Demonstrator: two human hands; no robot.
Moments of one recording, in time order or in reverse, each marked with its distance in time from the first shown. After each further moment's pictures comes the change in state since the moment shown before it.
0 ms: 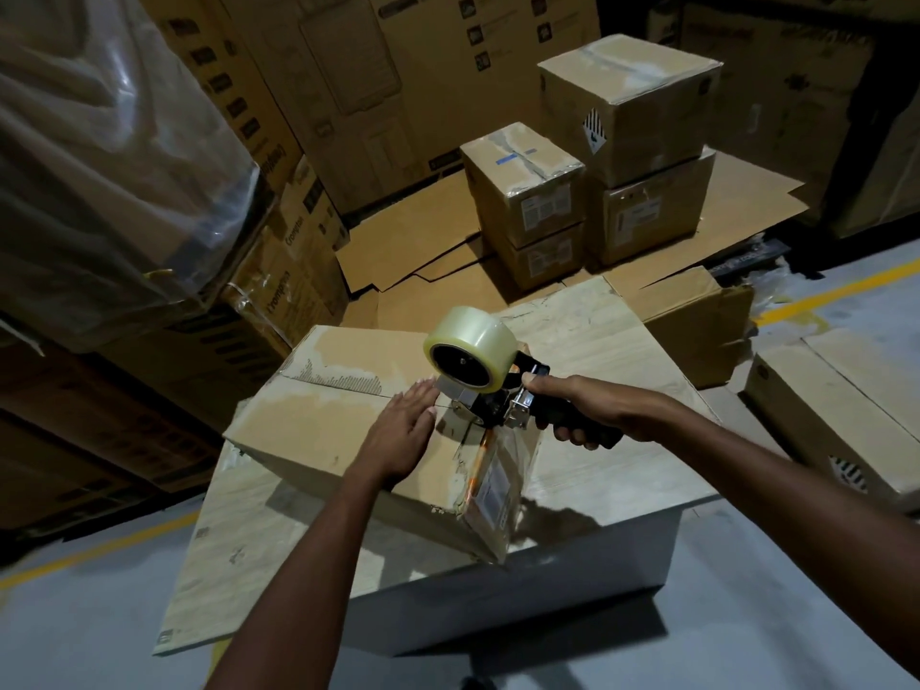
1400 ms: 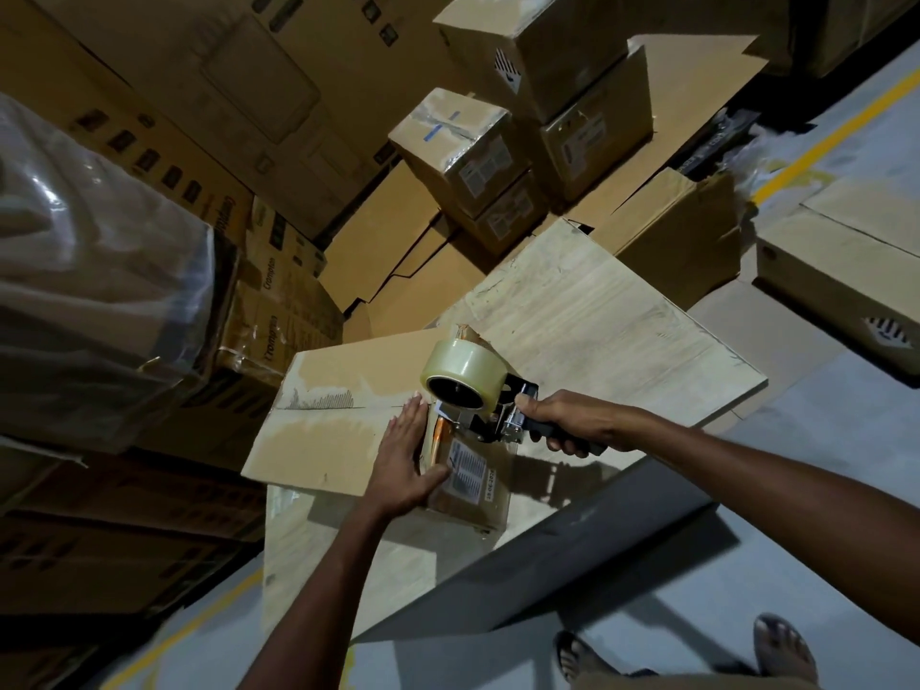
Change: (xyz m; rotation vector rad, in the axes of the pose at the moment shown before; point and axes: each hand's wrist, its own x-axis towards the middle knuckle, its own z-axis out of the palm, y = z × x) left_hand -0.013 0.005 0.005 0.122 -0.151 0.133; right_hand 0.029 0.094 0.028 0.254 0.043 -0.058
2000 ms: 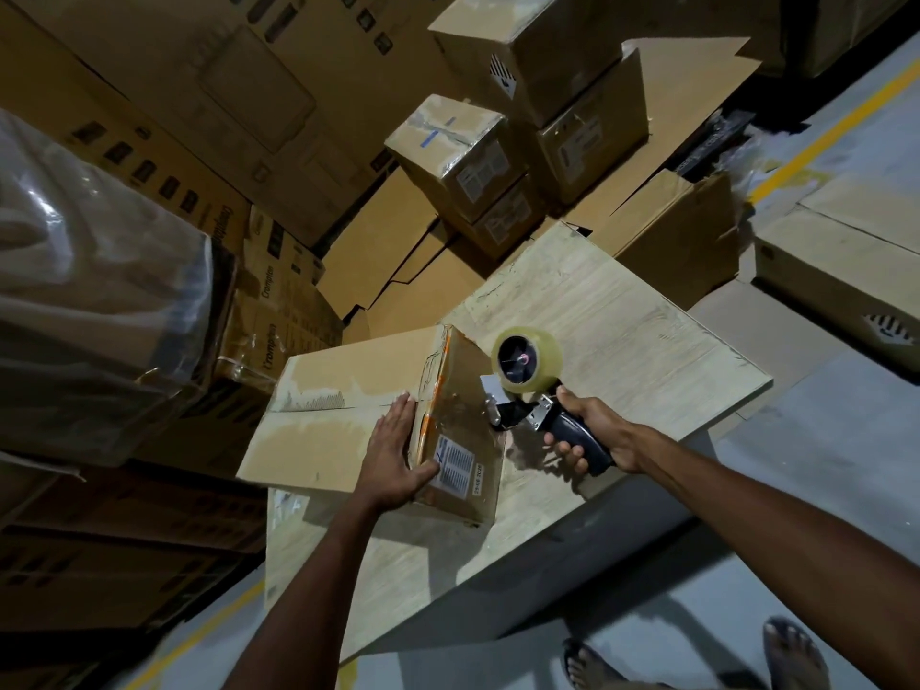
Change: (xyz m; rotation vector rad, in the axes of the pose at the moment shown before) left_hand 0.016 -0.022 -0.011 0.048 -0.003 -0.042; right_hand 0.042 0.064 -0.001 0.773 -0.088 0.164
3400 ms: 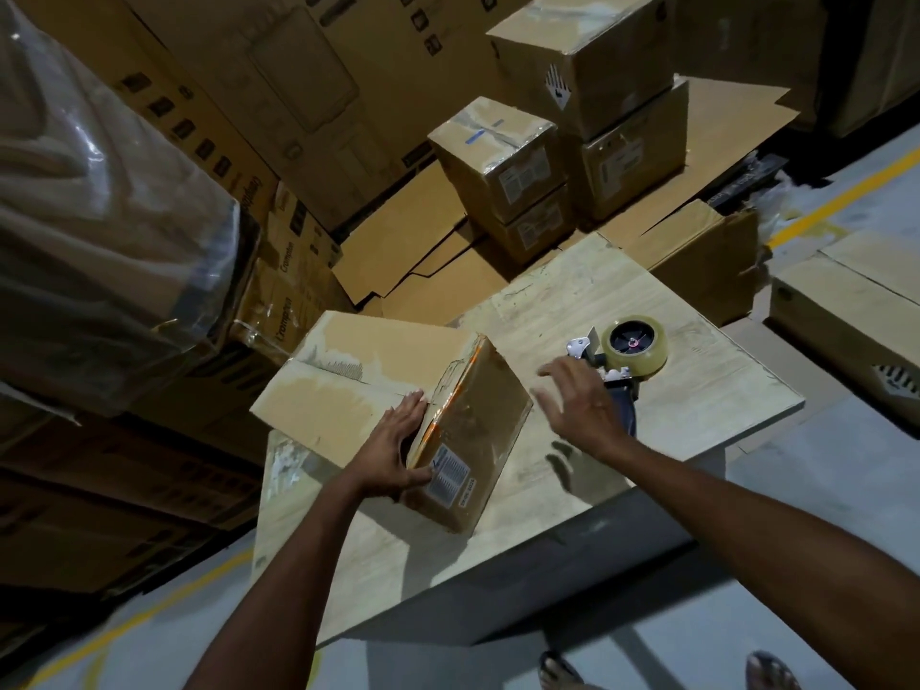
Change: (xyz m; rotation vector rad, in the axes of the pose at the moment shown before) left_hand -0.032 -0.055 -0.016 -0.067 -0.153 0.077; right_hand 0.066 0.008 0.045 -1.372 0.817 -1.235
